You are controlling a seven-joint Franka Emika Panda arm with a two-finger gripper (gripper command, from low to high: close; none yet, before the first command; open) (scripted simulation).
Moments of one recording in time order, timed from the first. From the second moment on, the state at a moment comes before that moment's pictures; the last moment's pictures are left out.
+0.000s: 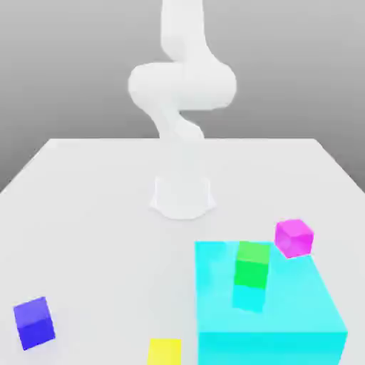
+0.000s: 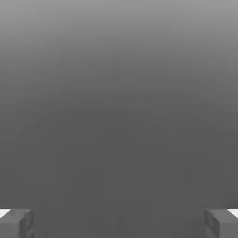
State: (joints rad) arm -0.03 -0.71 -0.01 -2.31 0.00 2.33 0.84
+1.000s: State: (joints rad) arm -0.37 0.39 -0.15 -2.37 0.15 2.76 1.20
